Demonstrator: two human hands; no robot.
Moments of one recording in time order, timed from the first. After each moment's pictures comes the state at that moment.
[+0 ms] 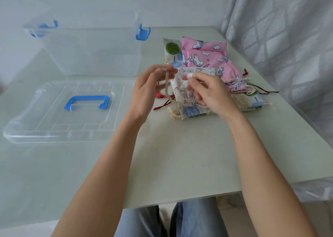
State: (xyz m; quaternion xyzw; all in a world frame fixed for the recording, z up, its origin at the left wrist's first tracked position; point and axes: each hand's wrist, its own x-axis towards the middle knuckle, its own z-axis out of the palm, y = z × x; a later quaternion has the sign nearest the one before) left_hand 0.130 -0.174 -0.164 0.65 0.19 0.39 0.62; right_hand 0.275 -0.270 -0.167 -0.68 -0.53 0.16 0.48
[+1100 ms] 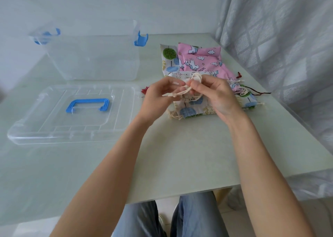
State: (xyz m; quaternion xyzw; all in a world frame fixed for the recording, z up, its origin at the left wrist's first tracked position) left_hand 0.145 -0.184 -0.178 0.73 0.17 0.33 0.57; right_hand 0.283 -0.285 -0.170 -0.53 -0.48 0.29 0.64
